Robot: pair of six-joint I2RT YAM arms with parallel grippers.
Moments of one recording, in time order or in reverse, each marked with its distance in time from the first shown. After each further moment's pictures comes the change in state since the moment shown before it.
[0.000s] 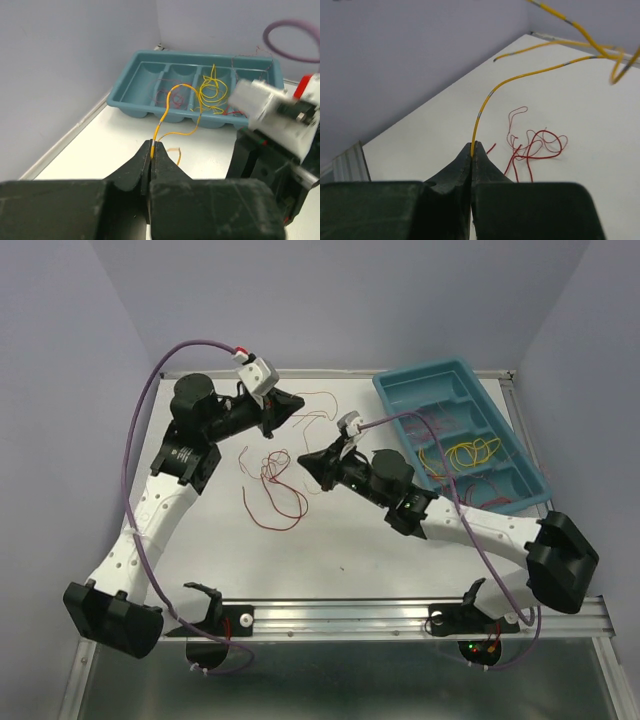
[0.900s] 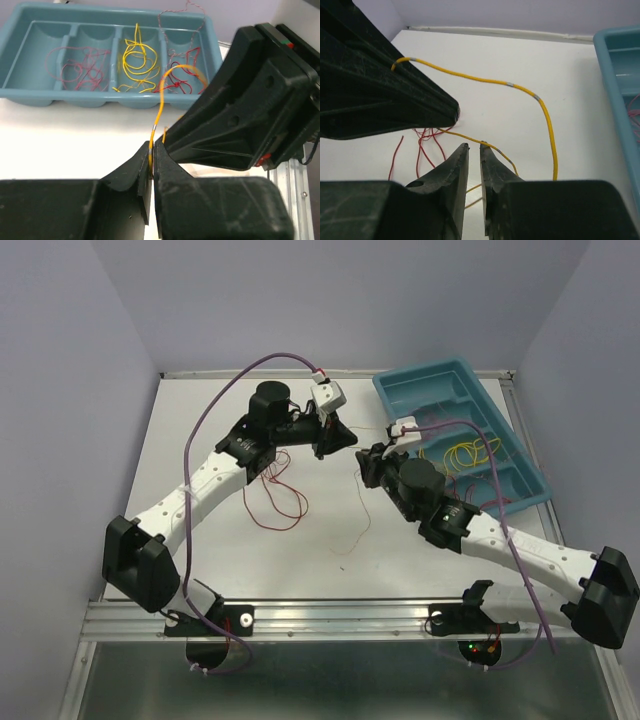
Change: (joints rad) left arm -0.245 0.282 -0.003 0.043 0.055 -0.037; right arm -0.023 -0.326 -0.104 -0.376 0.565 0.004
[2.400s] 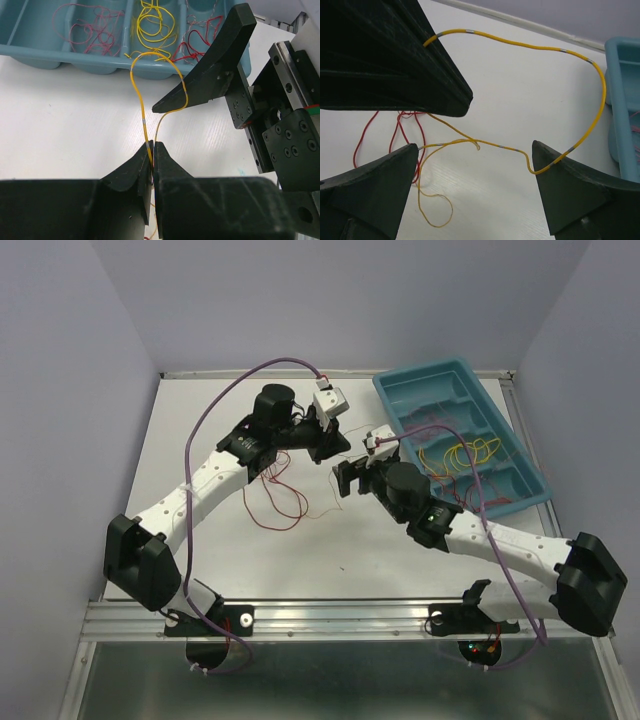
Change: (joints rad) left arm -0.003 0.013 0.014 -0.151 -0.099 0.074; right arm 0.000 0.090 -0.061 0.097 -0.085 -0.187
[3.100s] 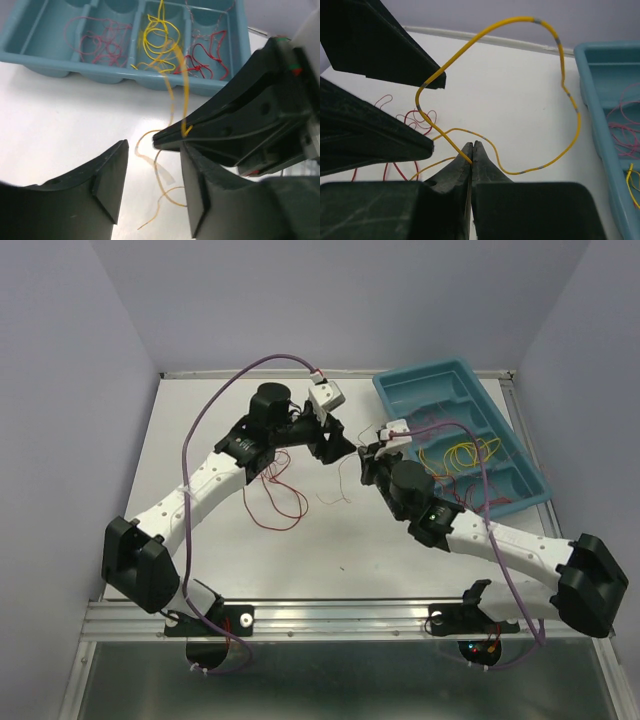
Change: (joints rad) left arm 0.007 -0.009 -0.003 0.048 -0.017 -0.046; right arm -0.007 0.039 0.006 0.105 0.123 0.034
